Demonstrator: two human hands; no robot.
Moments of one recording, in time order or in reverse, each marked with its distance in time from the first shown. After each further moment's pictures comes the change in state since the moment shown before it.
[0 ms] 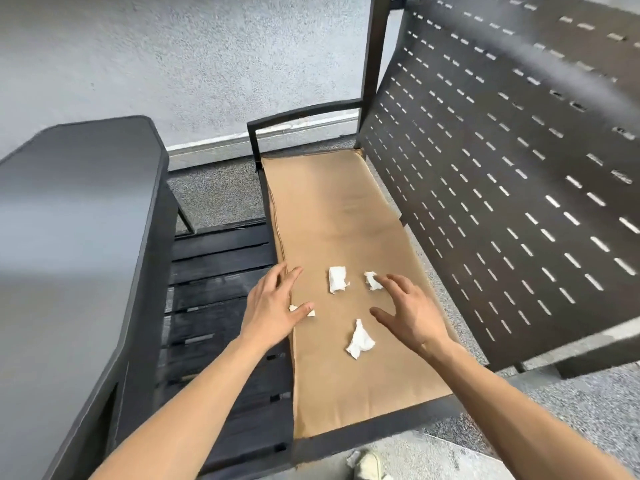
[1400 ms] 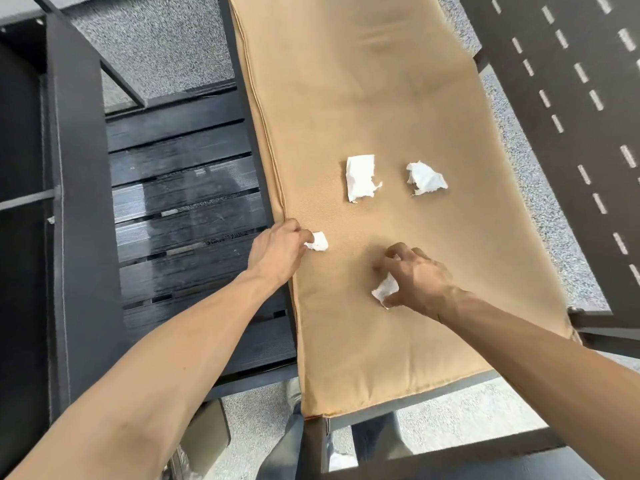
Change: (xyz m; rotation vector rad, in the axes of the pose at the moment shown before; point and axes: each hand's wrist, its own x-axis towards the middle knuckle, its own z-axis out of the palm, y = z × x) left_hand 0.089 -0.129 0.226 0.157 -0.354 0.055; right_hand 0.082 0.065 0.226 -0.153 -0.632 -0.007
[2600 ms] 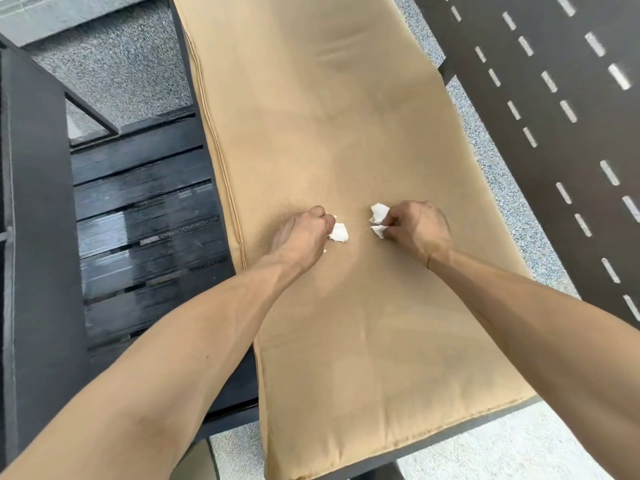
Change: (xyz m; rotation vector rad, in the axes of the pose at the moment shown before) left_hand 0.111 0.084 0.005 0.052 -0.035 0.060; right_hand 0.100 0.093 -0.051 0.340 0.351 0.198
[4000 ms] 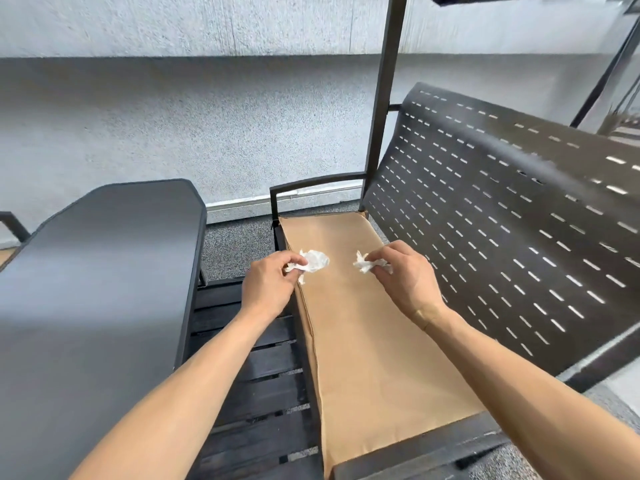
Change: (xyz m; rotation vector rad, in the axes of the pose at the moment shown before) left_hand -0.369 0.001 -0.338 -0.565 0.779 -0.081; right_hand -0.356 -0.273 -0.227 0.079 0.705 -0.519
